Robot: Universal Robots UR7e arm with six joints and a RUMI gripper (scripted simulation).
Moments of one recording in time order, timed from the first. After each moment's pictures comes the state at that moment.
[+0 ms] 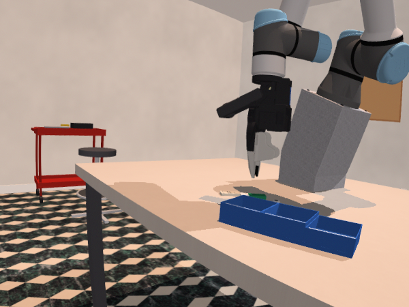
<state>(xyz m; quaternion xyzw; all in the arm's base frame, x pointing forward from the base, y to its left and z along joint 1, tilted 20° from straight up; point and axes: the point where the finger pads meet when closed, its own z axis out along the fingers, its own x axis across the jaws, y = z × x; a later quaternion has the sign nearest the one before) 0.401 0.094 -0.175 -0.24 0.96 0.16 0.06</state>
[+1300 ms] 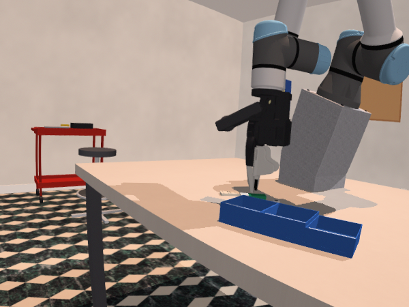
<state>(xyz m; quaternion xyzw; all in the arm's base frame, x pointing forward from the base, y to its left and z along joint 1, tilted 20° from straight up) 0.406 0.110 -0.201 -0.24 0.96 0.16 0.06</state>
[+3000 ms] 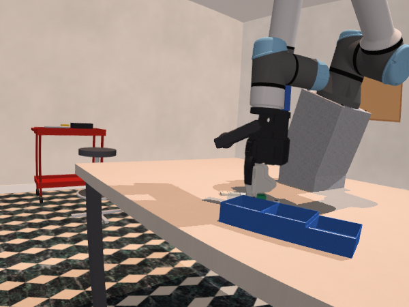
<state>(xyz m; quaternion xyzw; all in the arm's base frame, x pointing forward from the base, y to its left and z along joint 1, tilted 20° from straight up) 0.408 0.123 -0.238 -0.24 0.96 0.16 0.06</state>
